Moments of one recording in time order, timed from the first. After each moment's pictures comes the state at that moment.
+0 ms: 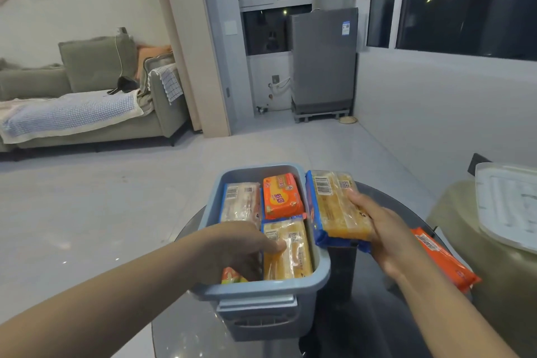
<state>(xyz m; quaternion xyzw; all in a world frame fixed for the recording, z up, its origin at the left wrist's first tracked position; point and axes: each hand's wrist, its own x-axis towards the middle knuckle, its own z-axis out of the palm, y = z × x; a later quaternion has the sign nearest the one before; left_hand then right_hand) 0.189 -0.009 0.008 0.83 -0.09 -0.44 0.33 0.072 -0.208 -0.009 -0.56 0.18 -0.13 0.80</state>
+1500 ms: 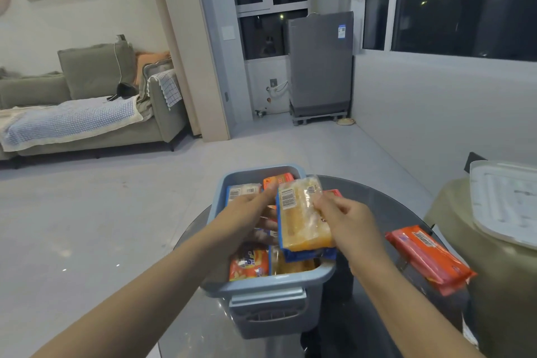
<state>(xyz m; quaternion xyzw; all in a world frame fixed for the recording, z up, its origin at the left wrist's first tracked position) 0.184 -0.011 0.018 0.74 -0.19 -0.27 0.59 0.075 -0.154 0.005 -0.72 0.19 -0.27 0.62</state>
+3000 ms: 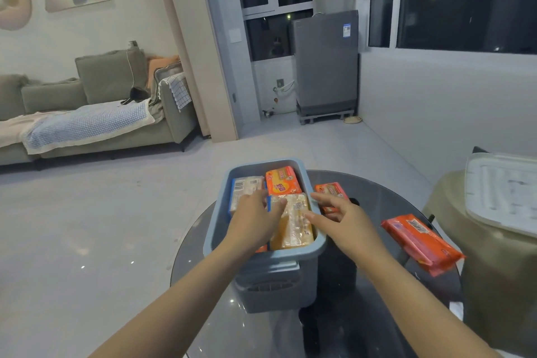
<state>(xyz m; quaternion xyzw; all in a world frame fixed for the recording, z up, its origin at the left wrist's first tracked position) 0.133 -0.021 0.016 0.91 -0.20 -0.02 0.35 0.058 -0.169 -0.020 -0.78 0.12 -0.20 0.58</state>
